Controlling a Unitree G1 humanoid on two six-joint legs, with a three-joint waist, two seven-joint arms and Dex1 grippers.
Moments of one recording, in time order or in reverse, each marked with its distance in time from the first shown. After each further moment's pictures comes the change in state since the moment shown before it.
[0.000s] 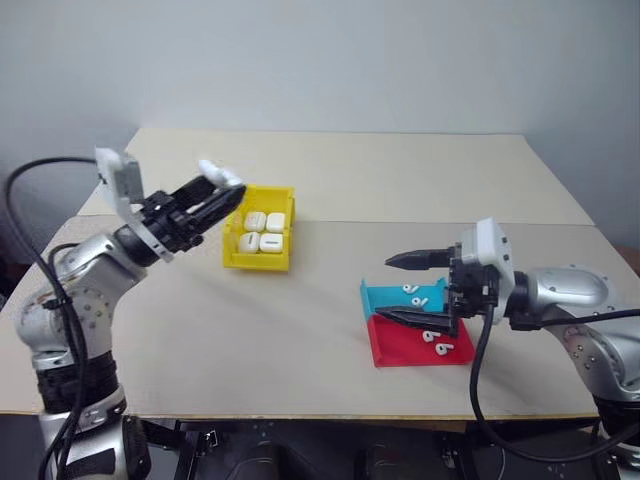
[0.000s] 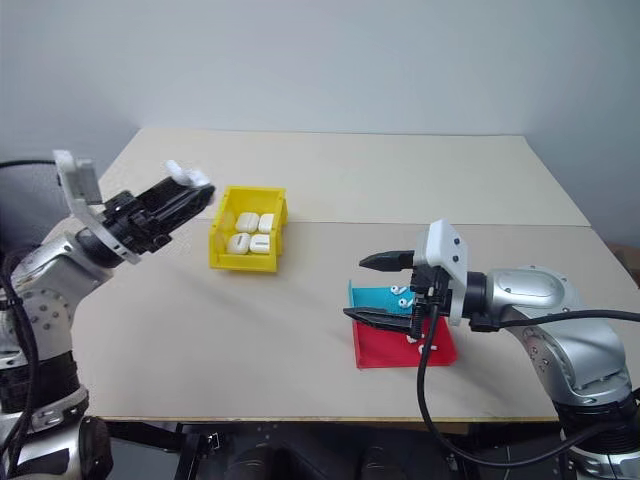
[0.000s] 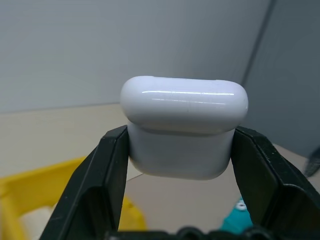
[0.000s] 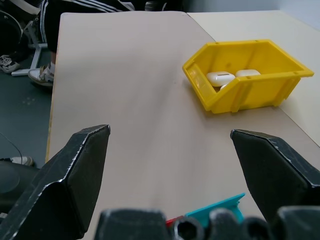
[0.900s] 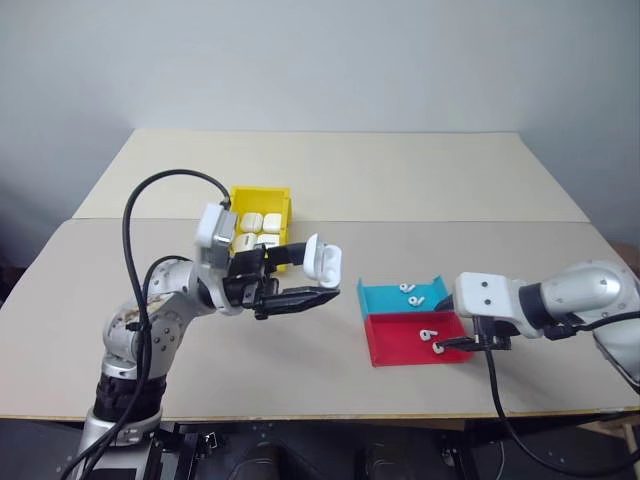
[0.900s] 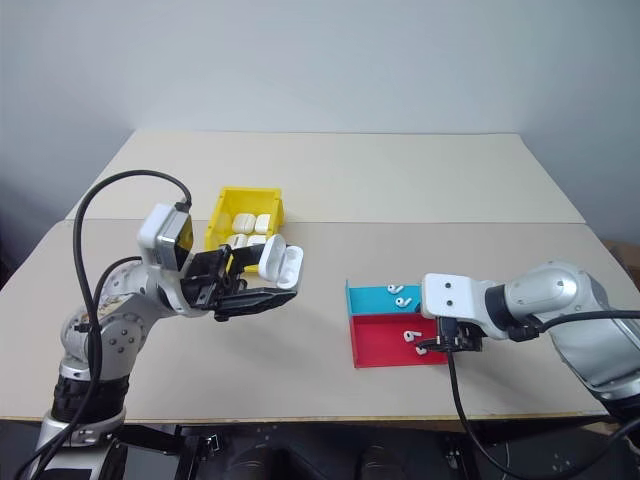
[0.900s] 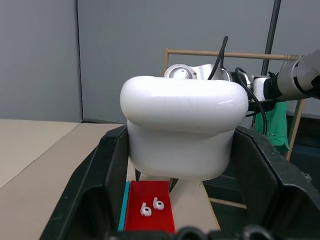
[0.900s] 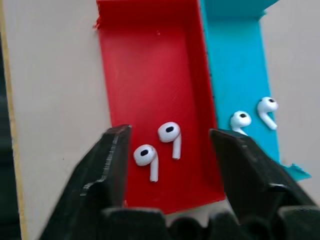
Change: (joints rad) left arm 0.128 -0.046 -0.271 -0.116 -0.009 -0.161 -0.283; right arm -0.034 -0.329 0.270 0.117 -0.466 -0.152 0.214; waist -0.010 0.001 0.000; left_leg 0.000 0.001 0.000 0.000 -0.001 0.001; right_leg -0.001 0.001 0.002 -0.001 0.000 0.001
